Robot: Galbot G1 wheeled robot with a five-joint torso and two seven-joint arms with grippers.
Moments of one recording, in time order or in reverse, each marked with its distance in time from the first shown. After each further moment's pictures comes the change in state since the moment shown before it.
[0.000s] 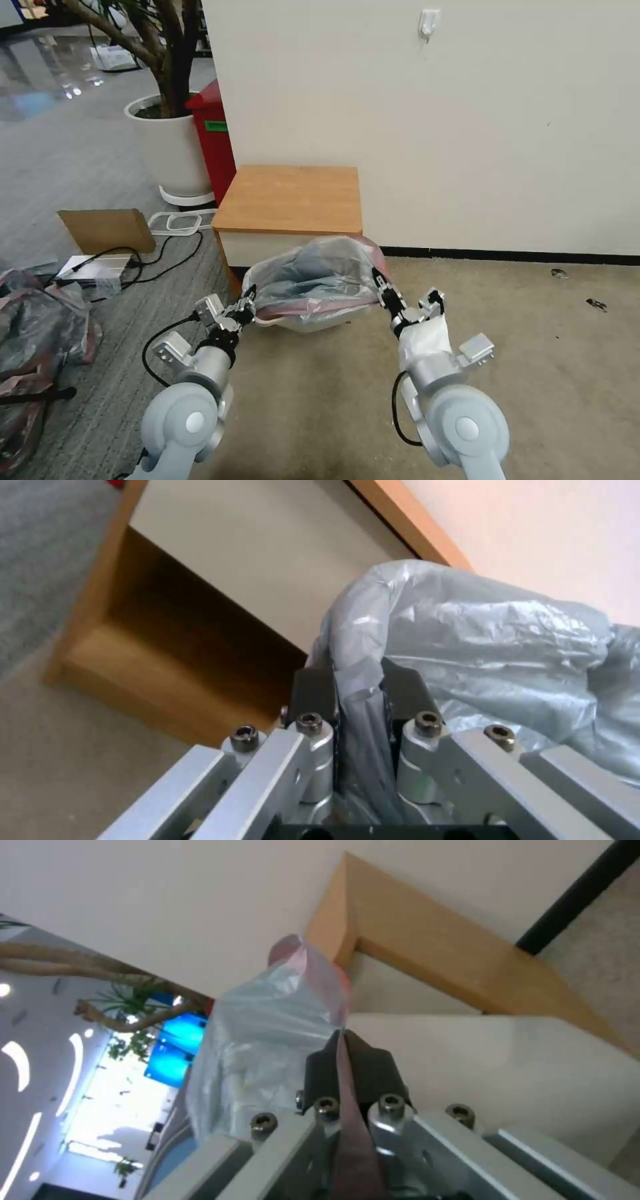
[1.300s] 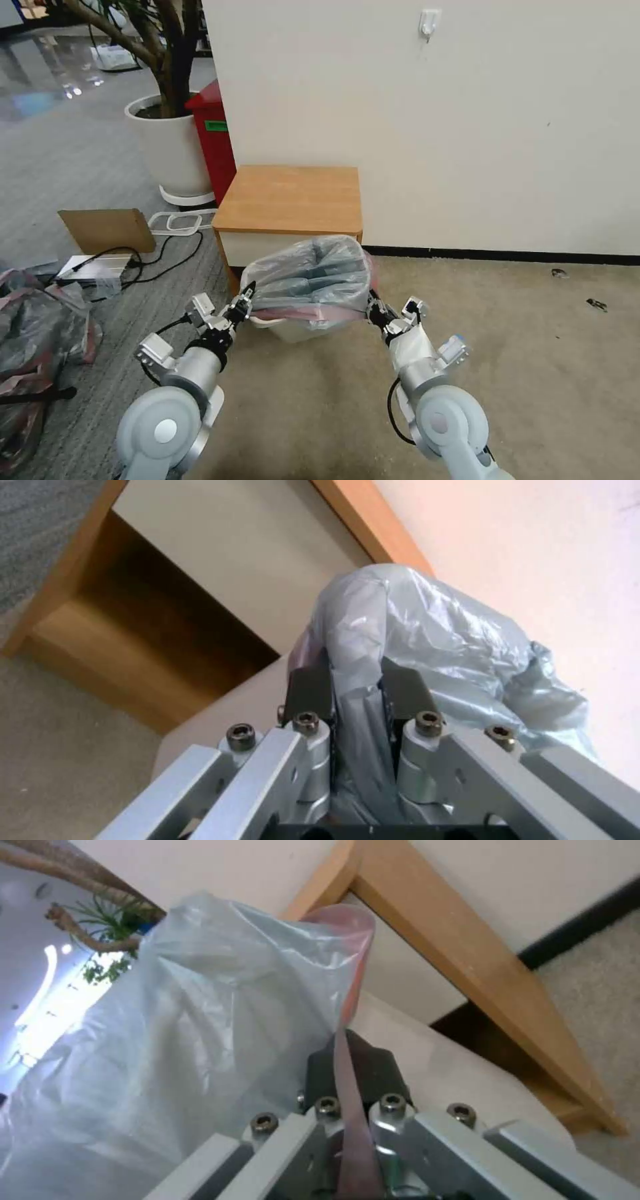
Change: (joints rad) left arm 0.034 0.022 -0.033 -0.068 -0.156 0.041 -0.023; right arm 0.037 -0.076 -0.061 -0.132 -0.182 -0.023 -0.140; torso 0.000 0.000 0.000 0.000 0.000
